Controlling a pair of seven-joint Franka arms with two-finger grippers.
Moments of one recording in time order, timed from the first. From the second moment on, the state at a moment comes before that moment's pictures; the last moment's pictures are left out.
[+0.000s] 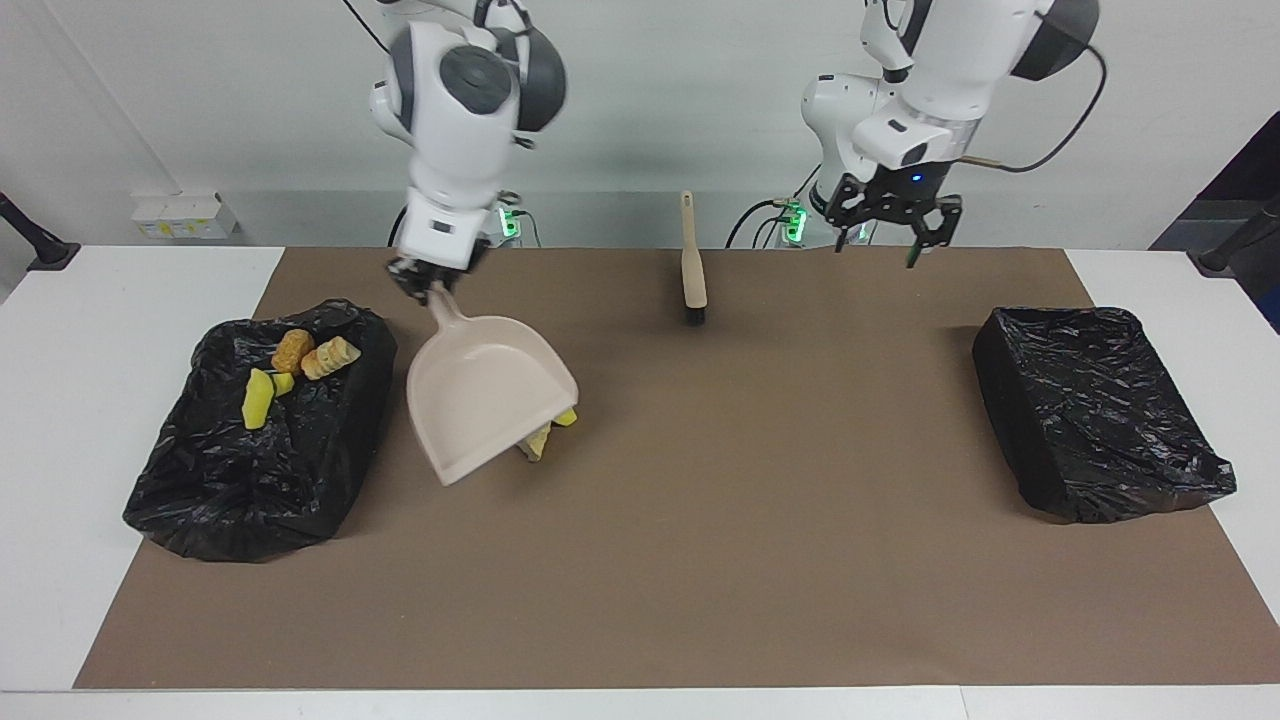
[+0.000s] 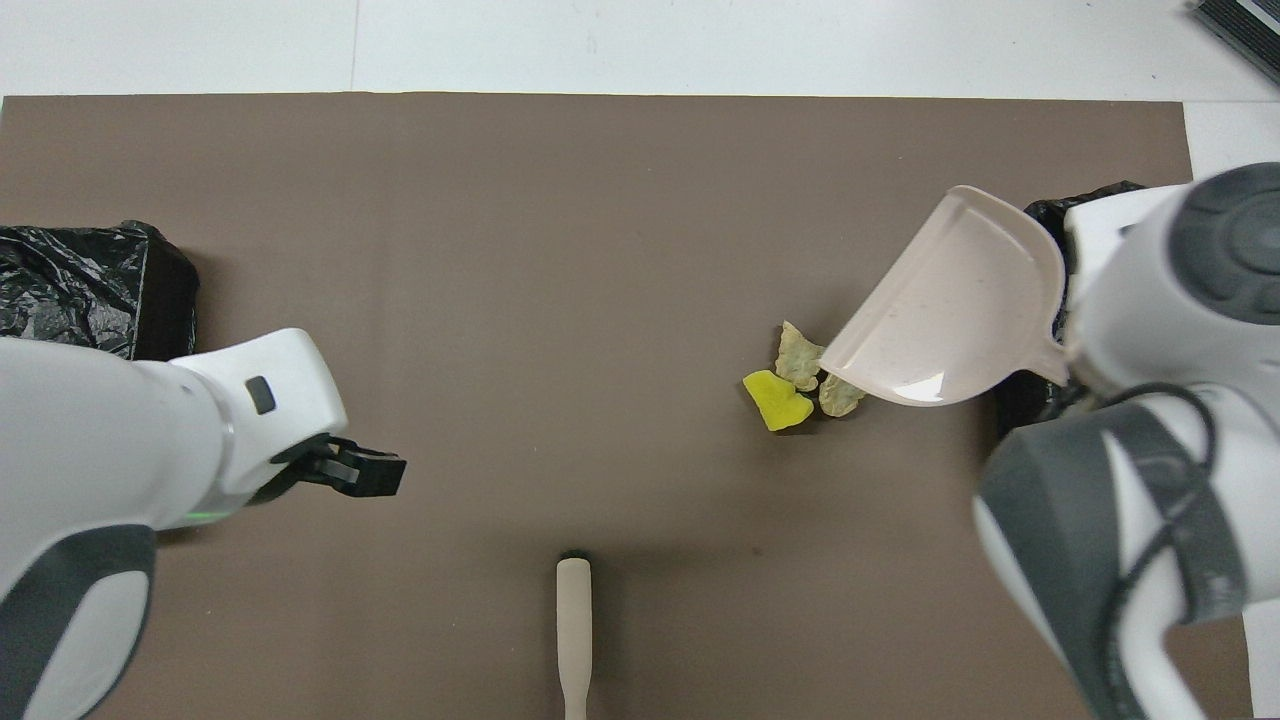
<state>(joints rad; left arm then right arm) -0.28 -0.23 -0.01 -1.87 -0.01 1.74 0.04 0.27 0.09 0.15 -1.74 -0.23 1.60 -0.10</state>
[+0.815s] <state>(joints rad) -0.17 -0.04 0.00 -1.45 0.00 1.51 0.15 0.52 0.50 0.15 -1.51 -0.06 2.11 0.72</state>
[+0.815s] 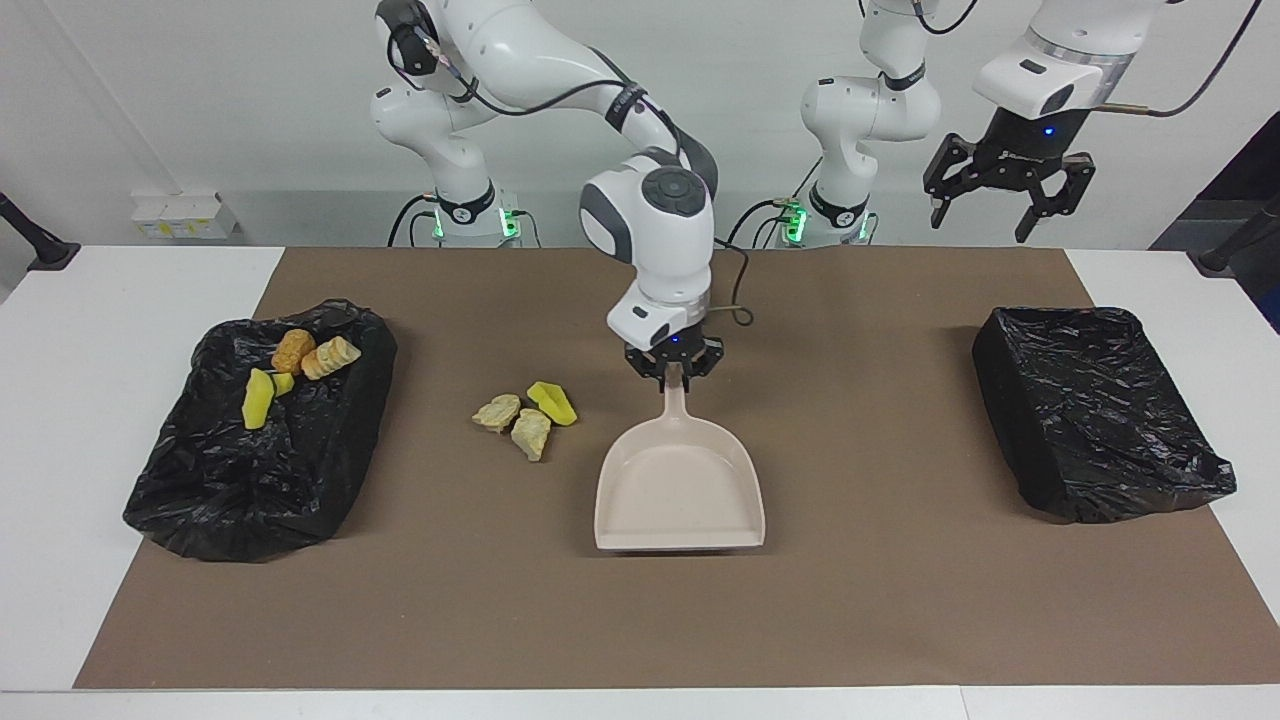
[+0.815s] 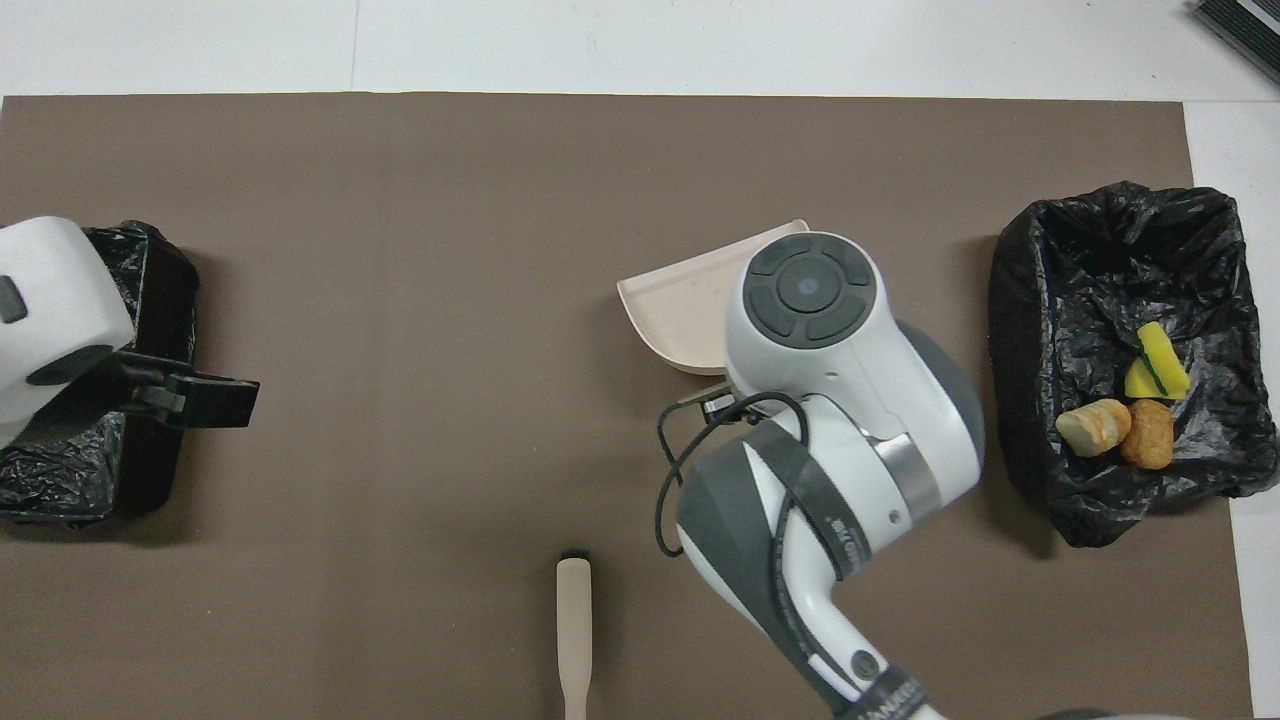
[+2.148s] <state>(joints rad) -0.13 -0.03 -0.02 -1.43 -0.01 1.52 0.13 0.49 0.25 0.15 -1.57 0.13 1.78 0.60</state>
